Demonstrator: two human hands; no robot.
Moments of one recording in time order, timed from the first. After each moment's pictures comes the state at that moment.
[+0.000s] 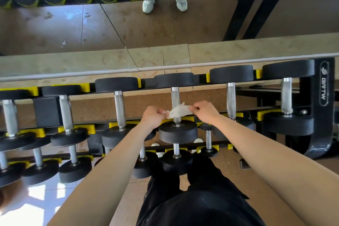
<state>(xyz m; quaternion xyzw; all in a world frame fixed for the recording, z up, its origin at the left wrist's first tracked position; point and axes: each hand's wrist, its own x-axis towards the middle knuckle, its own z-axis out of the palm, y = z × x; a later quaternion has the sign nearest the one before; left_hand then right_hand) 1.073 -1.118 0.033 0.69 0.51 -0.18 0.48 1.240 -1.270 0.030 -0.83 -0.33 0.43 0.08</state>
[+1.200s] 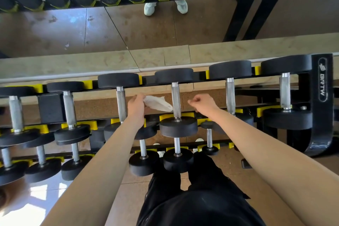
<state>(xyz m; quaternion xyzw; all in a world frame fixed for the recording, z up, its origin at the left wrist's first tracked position) 1.050 -1.089 0.042 0.38 0.64 0.10 0.66 1.230 -1.265 0.047 -0.84 -0.19 0.44 0.24</state>
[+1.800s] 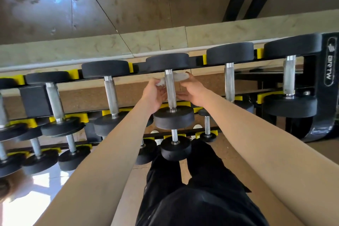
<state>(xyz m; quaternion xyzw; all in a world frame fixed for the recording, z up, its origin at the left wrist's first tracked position) 1.114 -1.126 0.030 0.24 0.56 0.03 0.79 1.233 -1.232 0.017 -0.63 0.11 0.58 0.50</state>
